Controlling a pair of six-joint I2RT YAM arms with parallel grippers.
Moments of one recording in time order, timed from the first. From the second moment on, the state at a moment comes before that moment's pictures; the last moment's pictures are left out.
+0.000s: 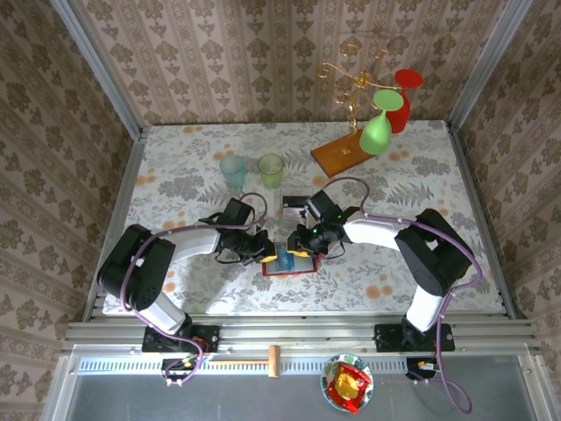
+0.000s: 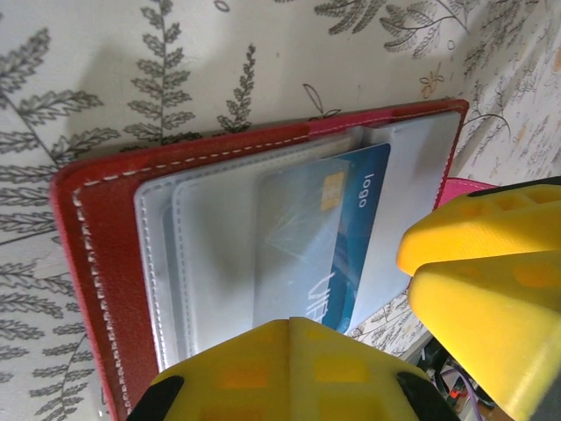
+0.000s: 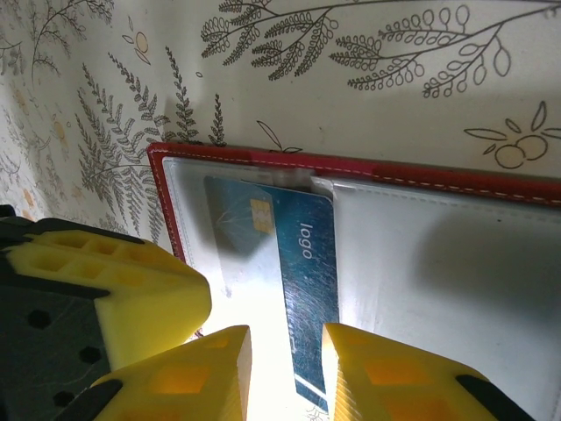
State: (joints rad) left arm -0.59 1.60 0.71 -0.21 0.65 -0.82; right arm 0.64 1.75 0.95 -0.27 -0.49 0.84
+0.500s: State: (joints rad) left arm -0.59 1.62 0.70 -0.21 0.65 -0.82; right arm 0.64 1.77 0.94 -0.24 -0.51 0.84
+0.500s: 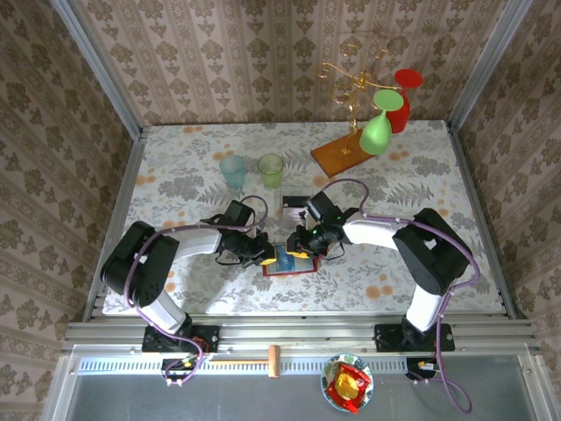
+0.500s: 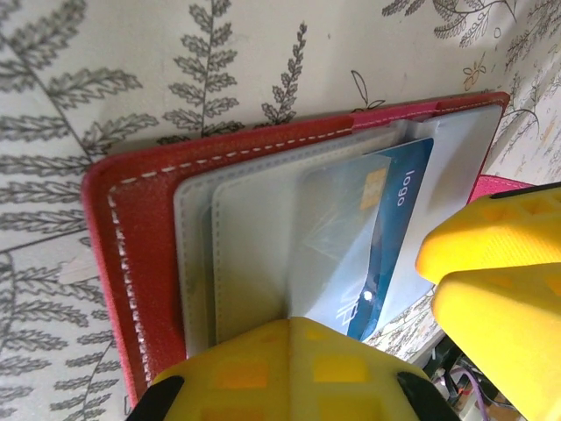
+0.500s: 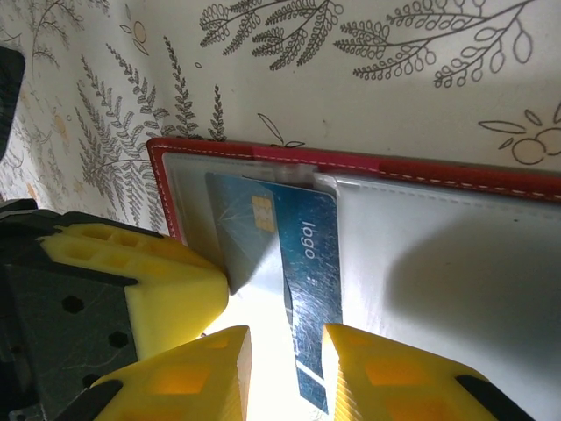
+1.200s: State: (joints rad) left arm -0.59 1.62 0.70 -0.22 0.65 -0.80; right arm 0.63 1.80 0.91 -0.16 -0.56 0.87
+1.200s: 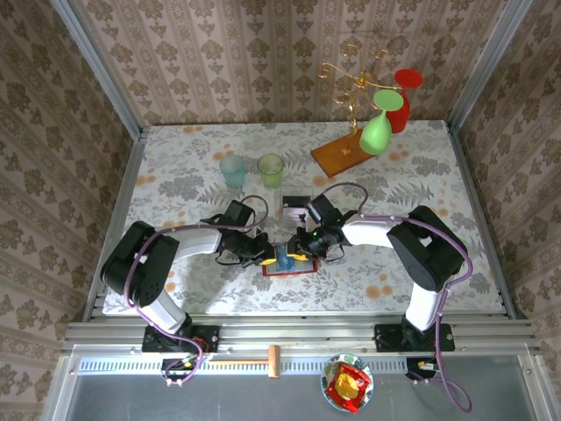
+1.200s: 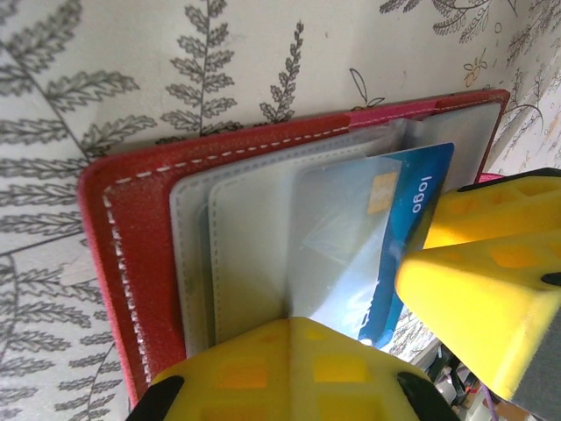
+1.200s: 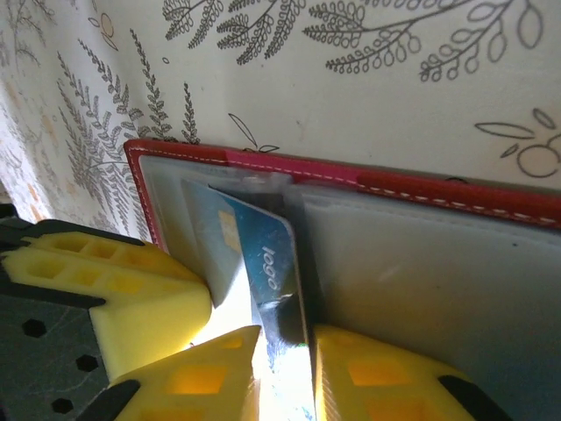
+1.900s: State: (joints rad) left arm -0.59 1.62 0.71 -0.23 0.64 -0.79; right arm 0.60 1.74 0.88 -0.18 -0.55 0.82
